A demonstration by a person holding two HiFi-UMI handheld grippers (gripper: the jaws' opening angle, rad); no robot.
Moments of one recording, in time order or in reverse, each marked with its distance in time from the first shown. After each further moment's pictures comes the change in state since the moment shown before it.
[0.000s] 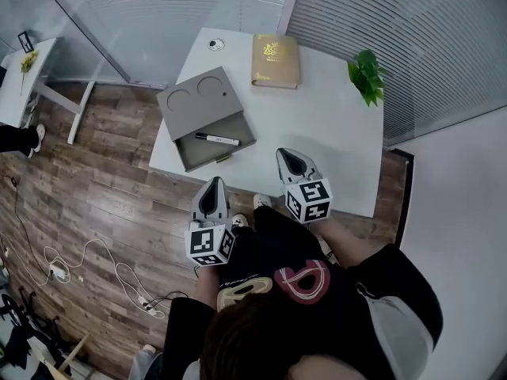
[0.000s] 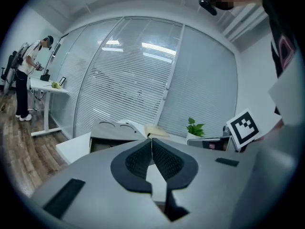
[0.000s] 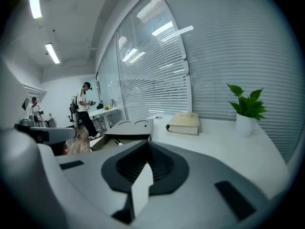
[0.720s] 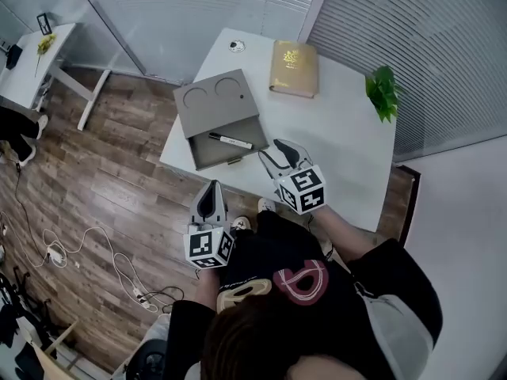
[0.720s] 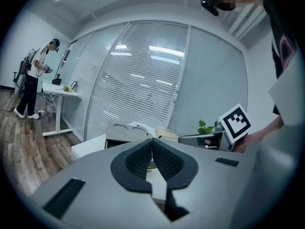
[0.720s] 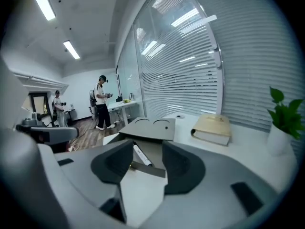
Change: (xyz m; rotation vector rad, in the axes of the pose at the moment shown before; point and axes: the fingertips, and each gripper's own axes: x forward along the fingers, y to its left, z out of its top) left arm -0.015 0.030 0.008 -0.021 -0.032 0.117; right arm 0.051 0.049 0.019 -0.125 0.074 0.233
